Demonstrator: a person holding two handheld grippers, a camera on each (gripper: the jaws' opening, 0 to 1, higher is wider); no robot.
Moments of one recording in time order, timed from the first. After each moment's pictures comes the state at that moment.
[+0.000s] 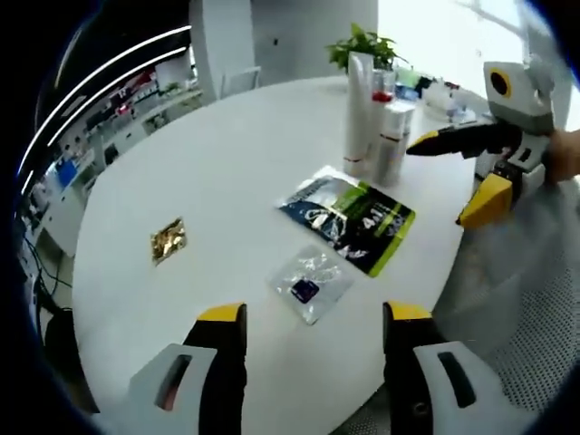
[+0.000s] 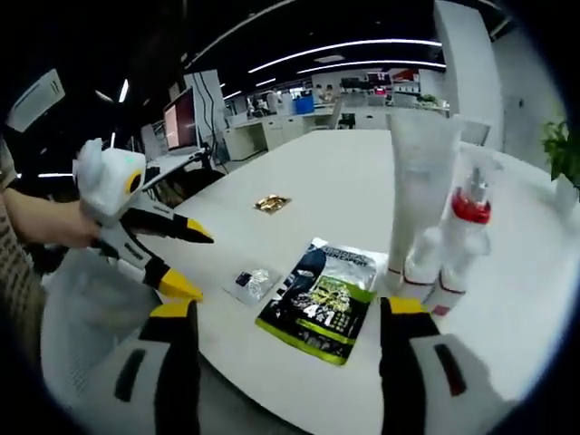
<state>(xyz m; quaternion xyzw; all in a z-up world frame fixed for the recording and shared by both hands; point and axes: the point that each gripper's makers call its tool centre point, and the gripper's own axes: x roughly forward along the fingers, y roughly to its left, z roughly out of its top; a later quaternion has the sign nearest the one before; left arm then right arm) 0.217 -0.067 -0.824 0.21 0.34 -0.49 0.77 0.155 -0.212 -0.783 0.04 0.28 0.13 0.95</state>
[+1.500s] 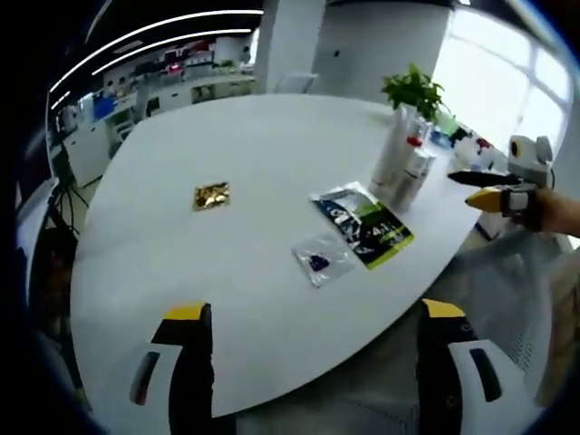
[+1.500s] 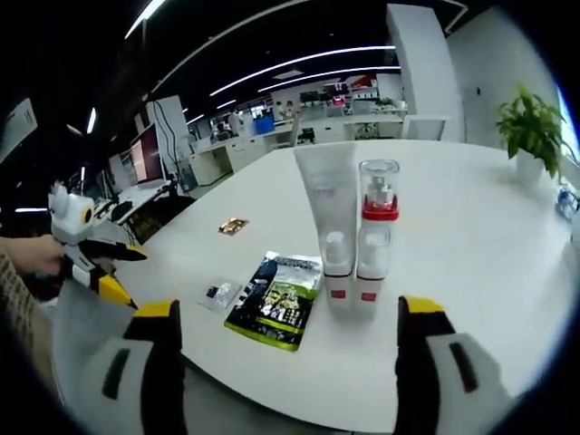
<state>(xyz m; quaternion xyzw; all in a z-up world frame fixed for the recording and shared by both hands) 0.203 -0.016 -0.799 0.10 0.38 -0.43 0.81 0.134 -0.261 -0.767 0.08 0.26 0.05 0.96</state>
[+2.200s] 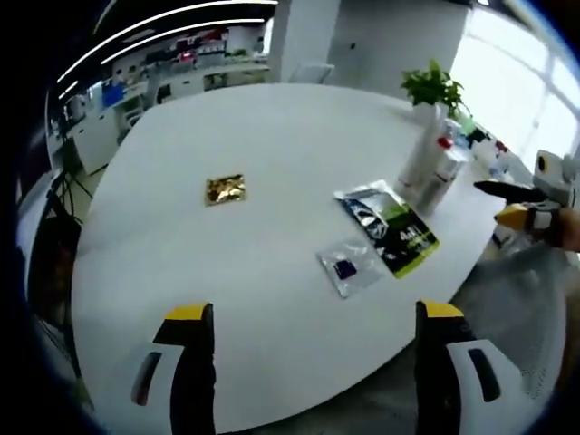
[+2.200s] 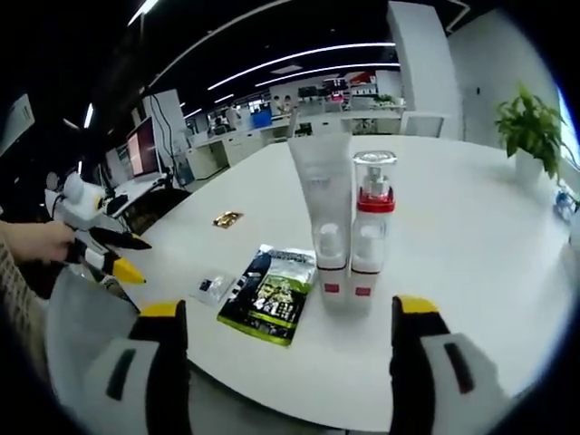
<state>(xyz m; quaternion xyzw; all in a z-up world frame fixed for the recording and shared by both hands) 0.244 -0.019 -0.818 0.10 0.41 -0.40 0.81 0.133 -0.266 -0.774 0.07 0.27 0.05 0.96</state>
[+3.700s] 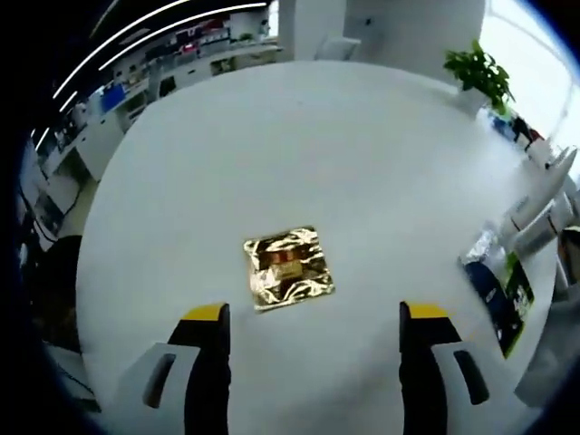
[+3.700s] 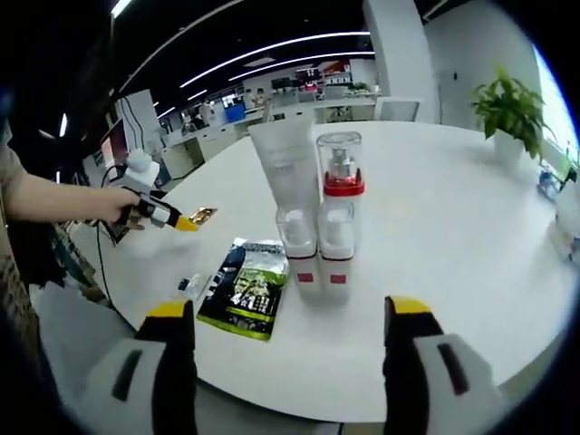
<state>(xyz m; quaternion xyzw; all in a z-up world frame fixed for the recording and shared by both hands) 0.413 -0.069 -0.863 0.16 0.43 -0.36 0.81 0.131 -0.288 -0.789 0.09 0.30 -0.01 0.95</state>
